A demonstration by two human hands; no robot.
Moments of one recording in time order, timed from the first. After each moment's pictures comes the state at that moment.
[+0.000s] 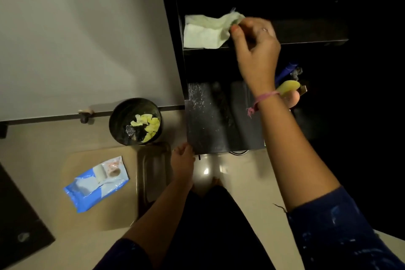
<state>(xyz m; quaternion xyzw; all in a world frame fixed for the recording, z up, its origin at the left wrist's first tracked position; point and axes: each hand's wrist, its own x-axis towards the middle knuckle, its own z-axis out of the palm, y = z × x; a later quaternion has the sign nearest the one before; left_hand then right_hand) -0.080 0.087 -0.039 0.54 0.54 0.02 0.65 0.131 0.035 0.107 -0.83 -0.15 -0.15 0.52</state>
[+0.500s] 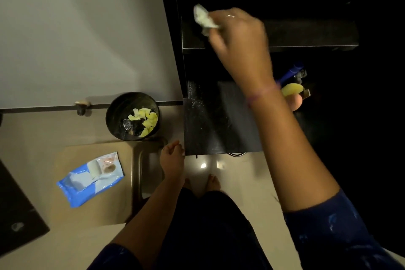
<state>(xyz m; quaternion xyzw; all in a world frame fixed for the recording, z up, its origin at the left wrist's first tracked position) -0.076 0.100 -0.060 0.46 0.61 0.07 0.64 0.128 0.058 0.135 -0.87 -0.36 -0.16 0.29</state>
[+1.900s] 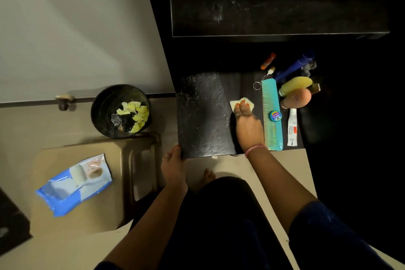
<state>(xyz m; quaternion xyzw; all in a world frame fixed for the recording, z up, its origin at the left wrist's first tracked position) -0.064 0.089 -0.084 0.35 0.67 0.05 0.65 0.086 -0.030 -0.074 -0.96 -0.21 0.20 0.02</state>
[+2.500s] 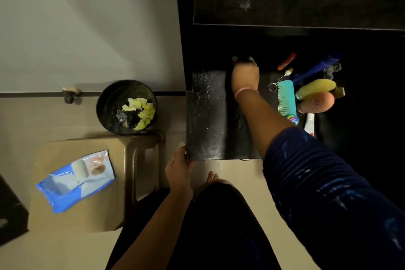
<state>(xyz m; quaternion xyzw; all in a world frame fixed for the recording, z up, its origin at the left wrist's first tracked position) -0.079 0.092 -0.103 0.36 0.62 0.03 0.70 0.201 0.066 -0.102 -0.97 -0.21 0.10 0.01</state>
